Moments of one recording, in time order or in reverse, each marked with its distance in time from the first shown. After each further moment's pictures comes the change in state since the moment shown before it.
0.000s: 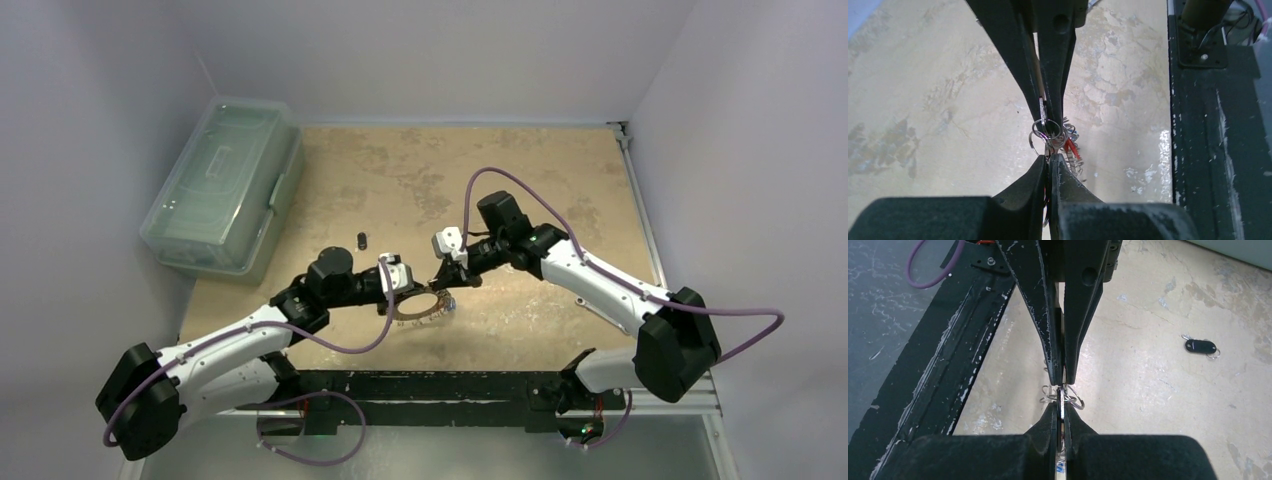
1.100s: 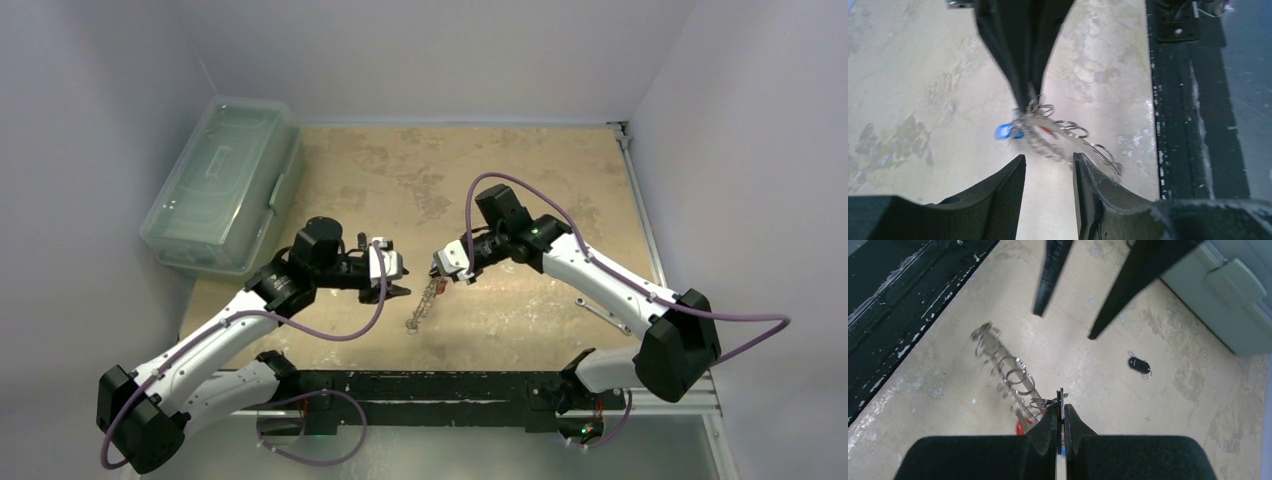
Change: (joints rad) left arm 0.110 -0.040 0.282 -0.539 0.179 0.173; right arm 0.016 0.000 0.098 -0.137 0.071 -0.423
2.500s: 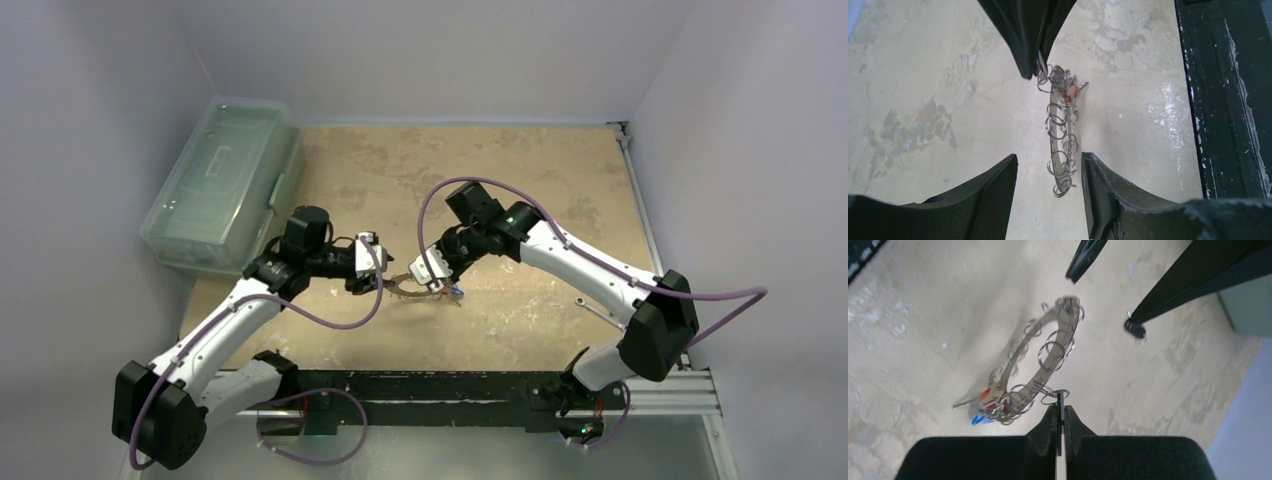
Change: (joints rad) left arm 0.217 0.064 -0.025 -0.016 0.156 0.249; right arm 0.116 0.119 0.202 -0.207 0.318 -0.180
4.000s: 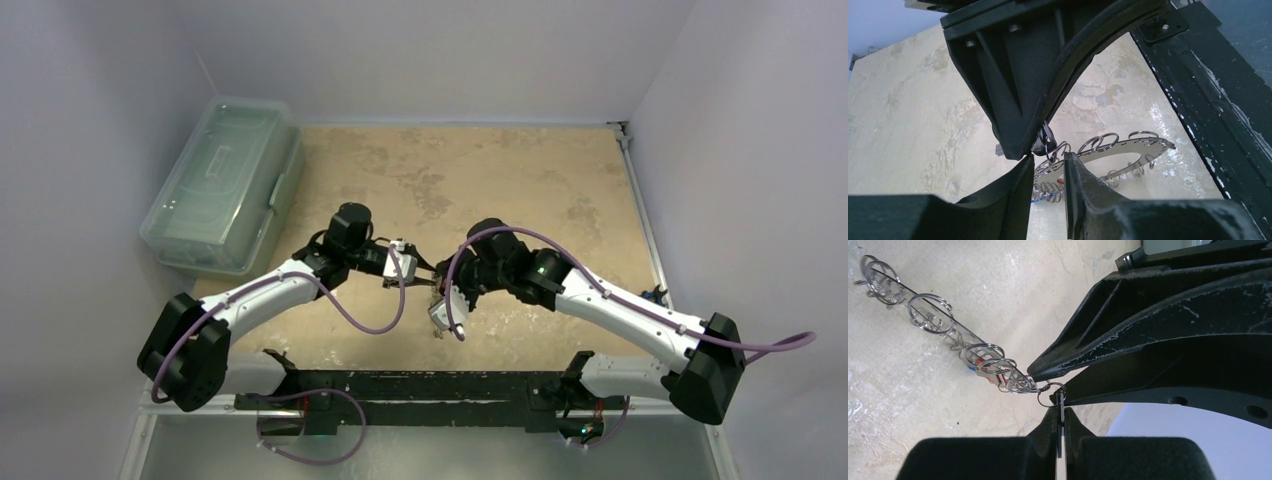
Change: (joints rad) left arm -0.154 0.317 0.010 0.419 0.170 -0.009; right arm 0.118 -0.299 -0.323 0.264 0.266 -0.187
